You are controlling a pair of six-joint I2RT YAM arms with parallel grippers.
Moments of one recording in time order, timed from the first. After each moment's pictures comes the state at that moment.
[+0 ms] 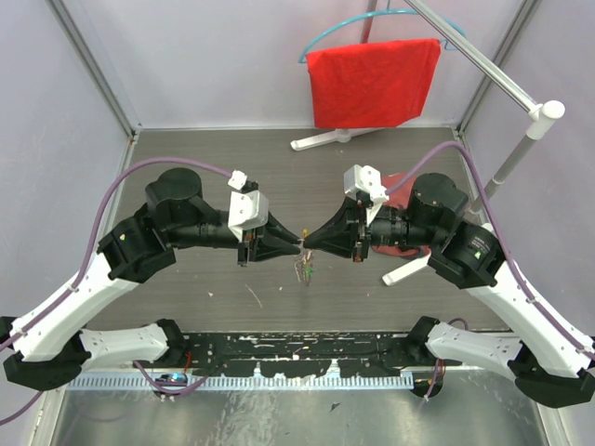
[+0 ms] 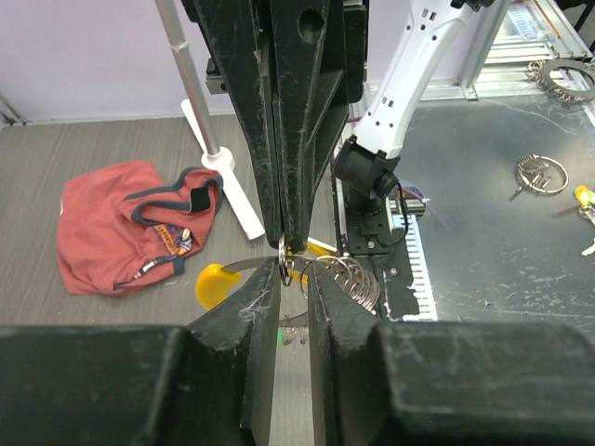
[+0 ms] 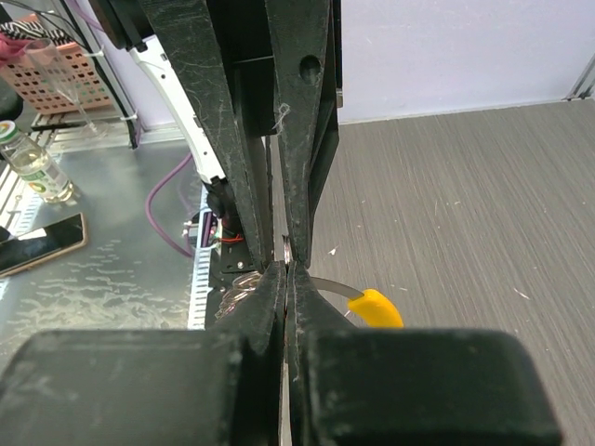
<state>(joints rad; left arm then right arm) -0.98 1.06 1.42 -0.53 0.61 0.16 0.83 0.95 1.33 -0.46 -0.67 0.01</state>
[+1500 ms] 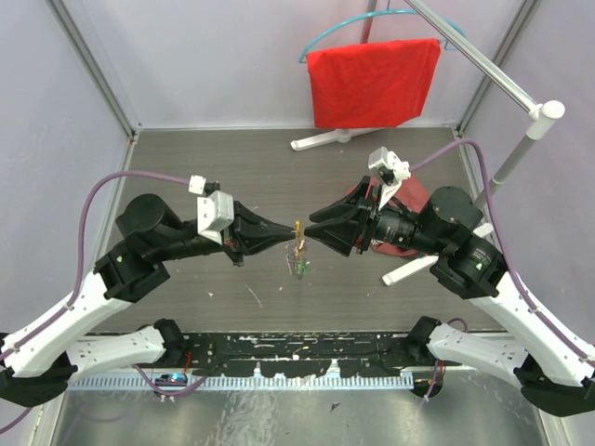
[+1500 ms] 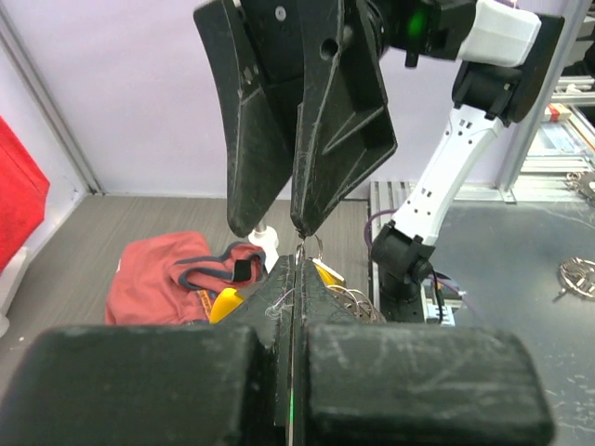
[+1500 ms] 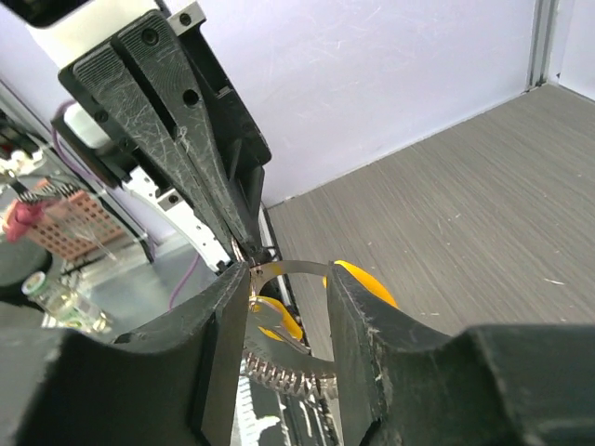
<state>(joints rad) -0.98 0.90 1.18 -0.13 0.49 0.02 0.84 0.87 1.24 -0.28 -0.46 0.34</state>
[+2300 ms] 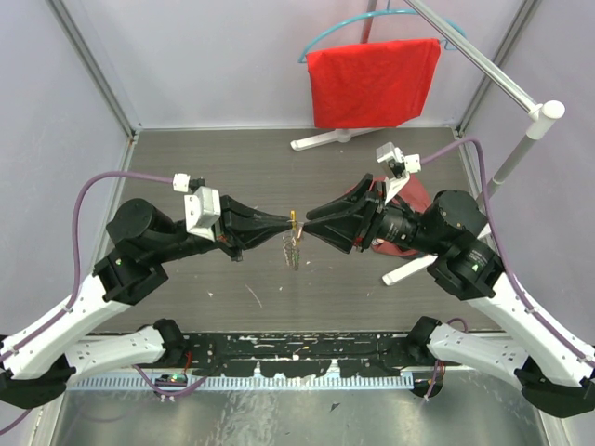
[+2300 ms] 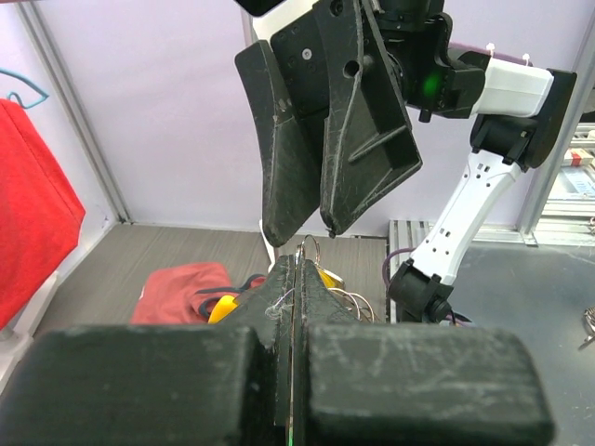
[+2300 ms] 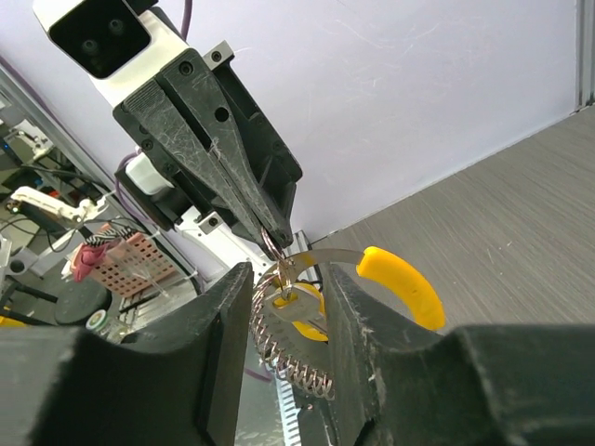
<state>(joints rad) -0.98 0.87 1.14 0.00 0.43 -0.02 0.84 0.85 1.18 -0.10 -0.45 0.54</state>
